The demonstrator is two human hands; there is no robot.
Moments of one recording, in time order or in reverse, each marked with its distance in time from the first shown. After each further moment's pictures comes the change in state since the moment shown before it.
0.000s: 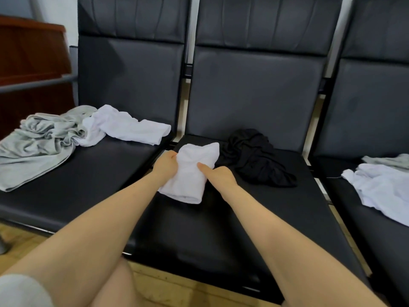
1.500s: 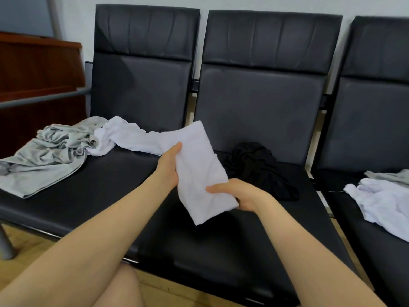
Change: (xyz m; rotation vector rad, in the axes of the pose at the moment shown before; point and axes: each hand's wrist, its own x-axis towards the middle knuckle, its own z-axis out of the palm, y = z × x) left_hand -0.028 0.045 -0.029 -1.275 -0.095 -0.240; right_hand -0.026 -0.006 -0.049 0.285 -0.520 0.043
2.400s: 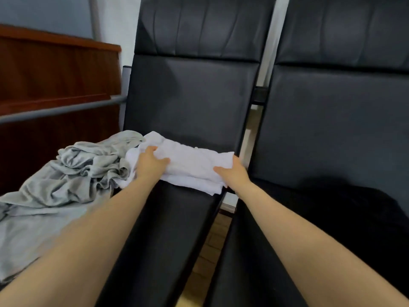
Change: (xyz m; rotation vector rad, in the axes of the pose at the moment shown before) left_hand 0.216 0.133 -0.177 1.087 0.511 0.461; right_hand 0.303 -0.104 0.085 -0.143 0.427 -0.401
